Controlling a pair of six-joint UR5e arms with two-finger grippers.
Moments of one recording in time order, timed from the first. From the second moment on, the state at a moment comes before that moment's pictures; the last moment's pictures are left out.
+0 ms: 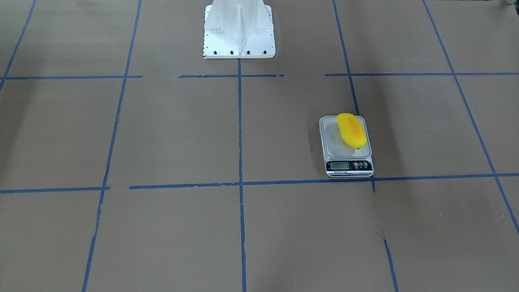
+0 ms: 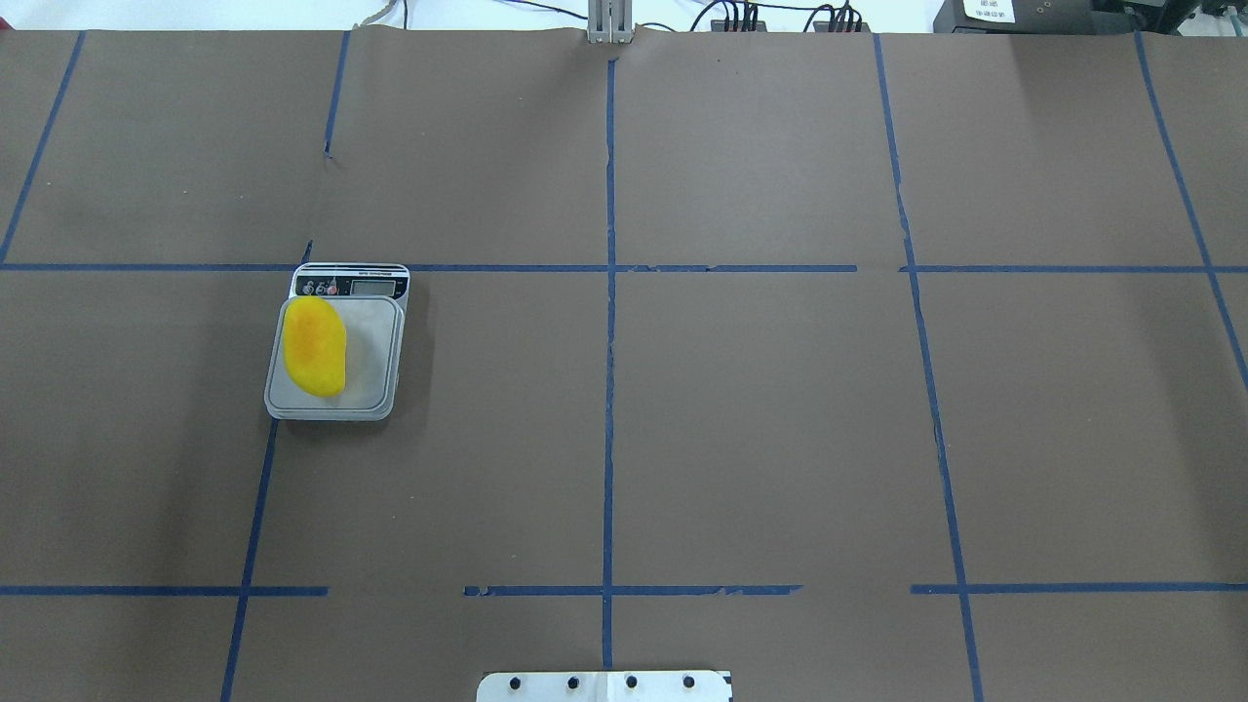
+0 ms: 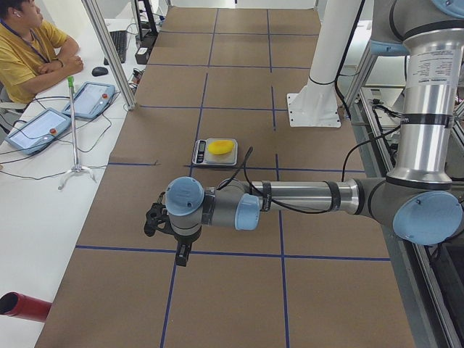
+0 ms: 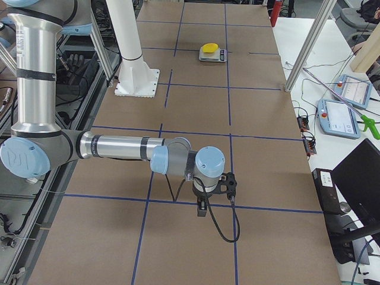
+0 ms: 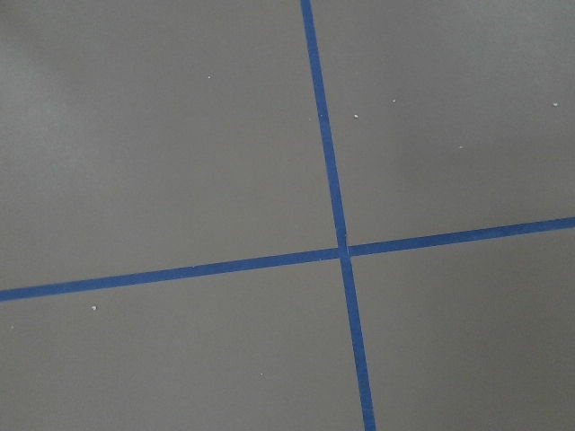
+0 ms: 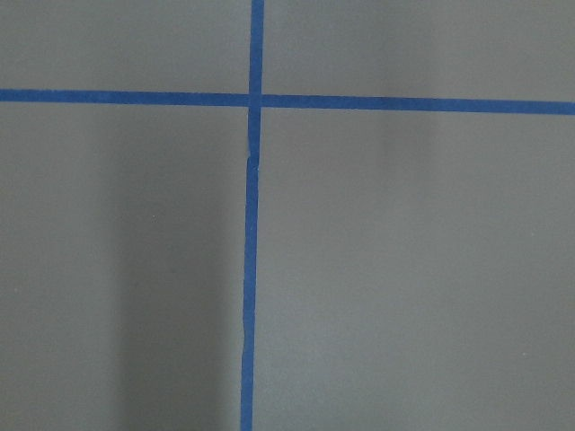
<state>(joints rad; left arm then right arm) -1.64 -1.57 -1.56 -1.69 -2.39 0.08 1.62 -1.66 1.66 -1.68 2.35 -0.12</state>
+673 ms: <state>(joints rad) -1.64 -1.55 -1.58 -1.67 -2.40 0.08 1.62 -1.66 1.66 -1.68 2.35 -0.12</state>
